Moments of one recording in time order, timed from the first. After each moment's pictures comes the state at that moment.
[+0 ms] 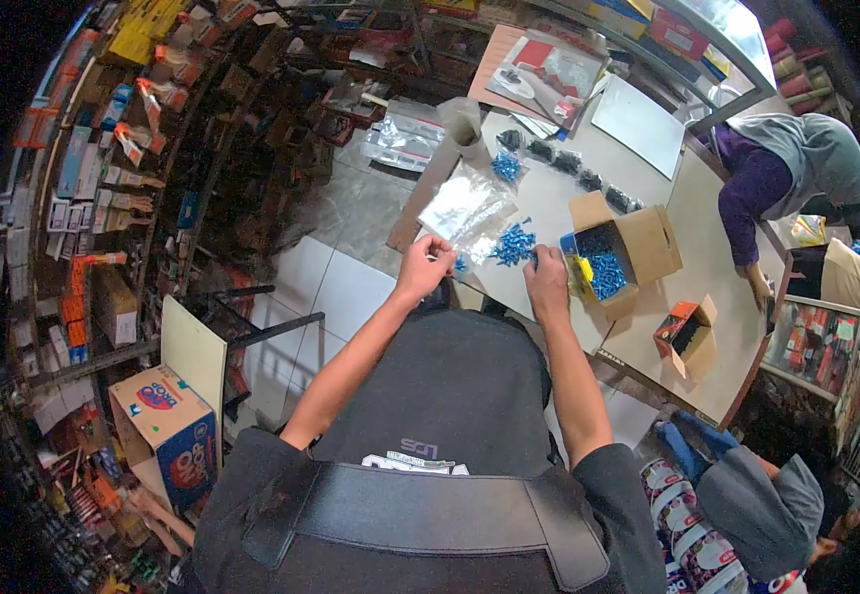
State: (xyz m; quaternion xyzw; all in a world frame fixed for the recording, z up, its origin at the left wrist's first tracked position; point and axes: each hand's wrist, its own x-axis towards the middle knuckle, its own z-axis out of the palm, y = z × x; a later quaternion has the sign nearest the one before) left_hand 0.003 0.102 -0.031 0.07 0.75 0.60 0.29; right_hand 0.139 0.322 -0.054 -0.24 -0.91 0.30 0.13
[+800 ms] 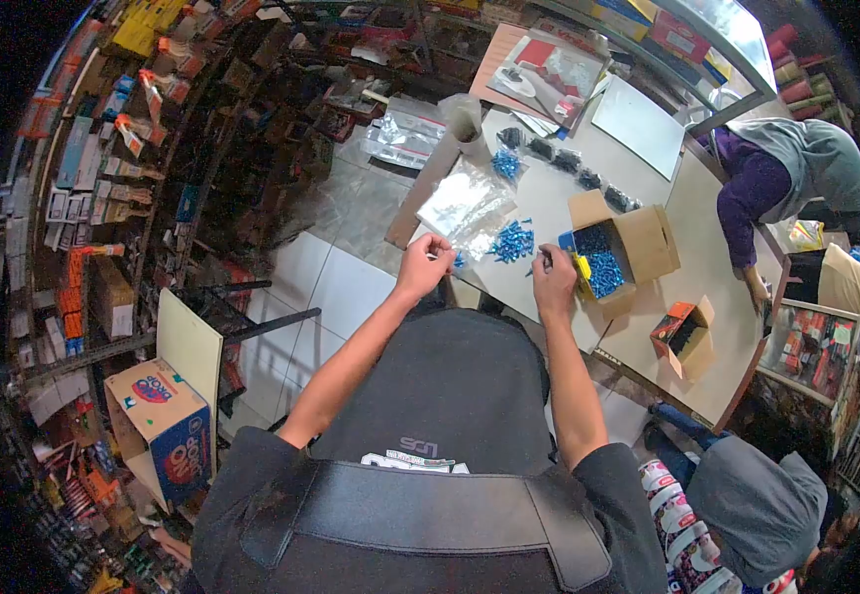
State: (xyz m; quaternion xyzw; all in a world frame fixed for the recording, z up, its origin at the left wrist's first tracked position) left_hand 0.011 0.103 -0.036 0.07 0.75 0.60 0.27; right_hand 0.147 0.328 -0.059 -0.32 -0.86 0.37 0.19
